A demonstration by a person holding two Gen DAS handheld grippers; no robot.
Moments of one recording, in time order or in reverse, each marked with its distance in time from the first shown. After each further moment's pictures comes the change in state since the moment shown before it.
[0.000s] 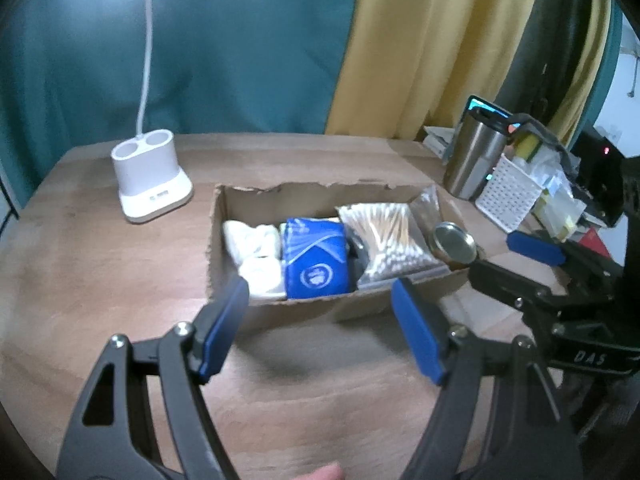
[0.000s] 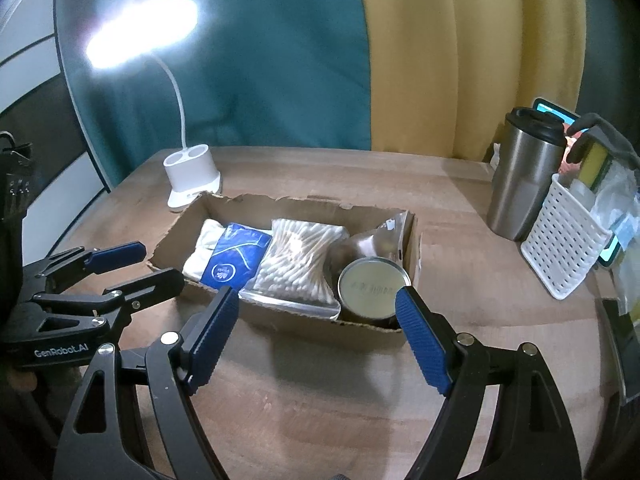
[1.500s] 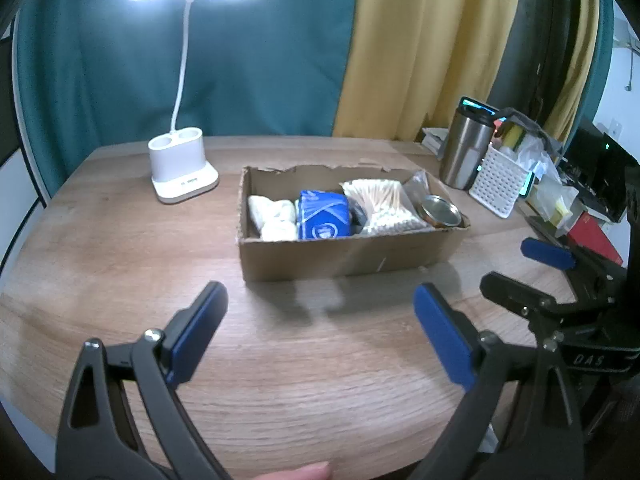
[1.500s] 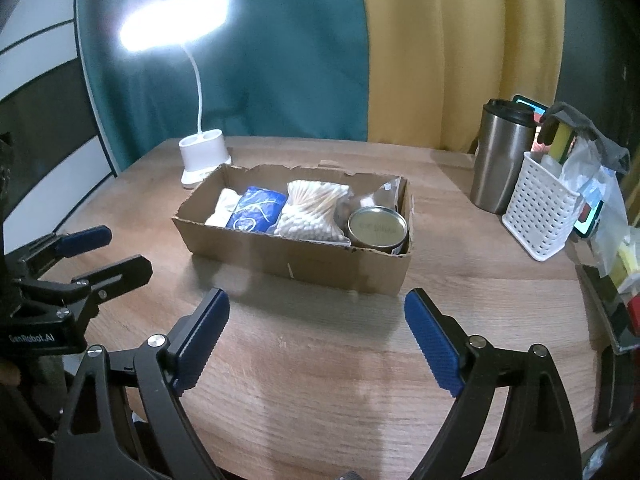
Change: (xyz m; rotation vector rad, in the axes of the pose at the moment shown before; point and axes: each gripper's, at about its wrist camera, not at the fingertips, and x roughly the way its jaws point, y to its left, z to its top) left arm -0.051 -0.002 -0.046 0.009 -0.052 0.027; right arm -0.039 0.021 -0.047 -0.018 -0.019 -0.036
